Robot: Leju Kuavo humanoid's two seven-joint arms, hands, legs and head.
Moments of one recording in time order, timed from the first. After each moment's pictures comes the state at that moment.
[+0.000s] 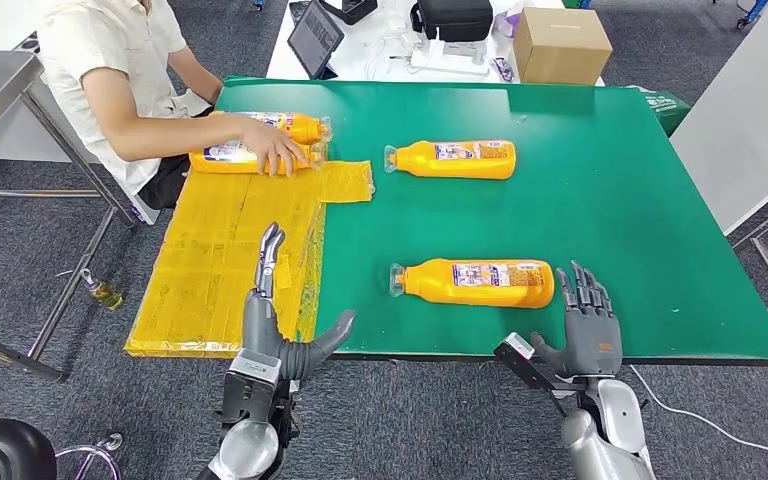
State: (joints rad) left arm -0.11 -0.18 -0.54 -1.42 -0.22 0.62 -0.55; right arm -0.18 -0.05 -0.18 -0.96 1.22 -0.70 -0.48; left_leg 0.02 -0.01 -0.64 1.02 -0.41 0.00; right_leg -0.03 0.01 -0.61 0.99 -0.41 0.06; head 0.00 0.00
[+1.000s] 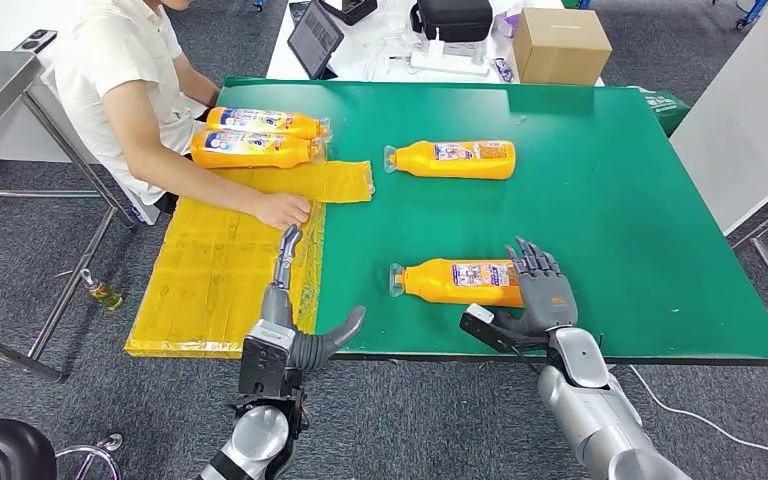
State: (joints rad) left arm -0.17 -0.20 -0.55 -1.30 -0.13 0.58 -0.49; right arm -0.44 -0.13 0.20 -0.63 1.25 -0.59 -0.26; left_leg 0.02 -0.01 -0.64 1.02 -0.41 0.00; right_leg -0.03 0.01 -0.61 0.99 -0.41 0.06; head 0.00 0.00
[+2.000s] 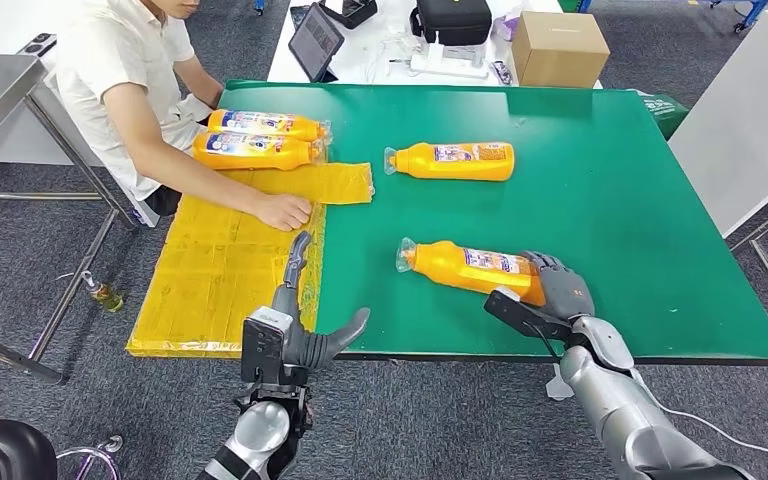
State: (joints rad) left arm -0.19 -0.22 -0.54 -1.24 -0.02 0.51 -0.47; right arm -0.53 -0.18 0.19 -0.50 0.94 -0.38 -0.42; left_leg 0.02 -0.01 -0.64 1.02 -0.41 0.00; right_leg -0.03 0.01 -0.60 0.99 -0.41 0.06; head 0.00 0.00
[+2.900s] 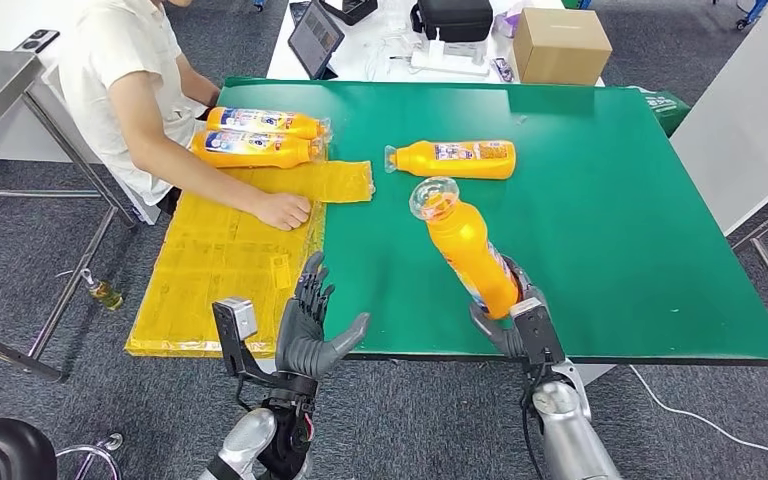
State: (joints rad) left arm -0.14 -0.20 -0.57 -1.32 0.46 0.31 -0.38; right arm -0.20 0.00 0.06 -1.03 0.27 -0.14 -0.66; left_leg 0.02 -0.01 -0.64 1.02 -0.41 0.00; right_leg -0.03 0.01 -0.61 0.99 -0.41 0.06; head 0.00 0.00
